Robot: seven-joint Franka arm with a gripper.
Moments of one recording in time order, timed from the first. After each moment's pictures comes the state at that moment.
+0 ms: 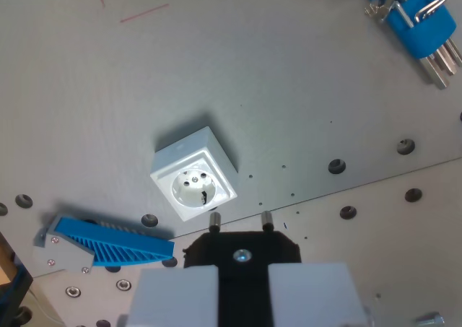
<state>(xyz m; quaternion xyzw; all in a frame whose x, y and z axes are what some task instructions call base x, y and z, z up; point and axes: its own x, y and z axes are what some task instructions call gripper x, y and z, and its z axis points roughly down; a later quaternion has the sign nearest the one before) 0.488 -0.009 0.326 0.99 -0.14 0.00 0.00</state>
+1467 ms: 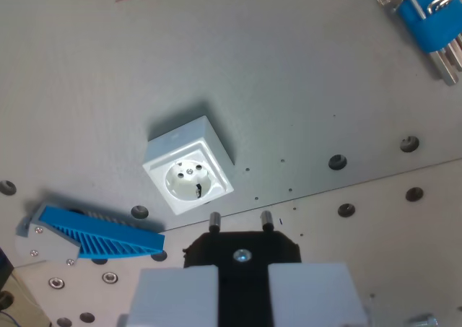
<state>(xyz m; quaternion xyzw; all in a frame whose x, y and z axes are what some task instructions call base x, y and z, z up) 0.480 -0.003 0.306 0.99 -0.12 -0.01 0.00</state>
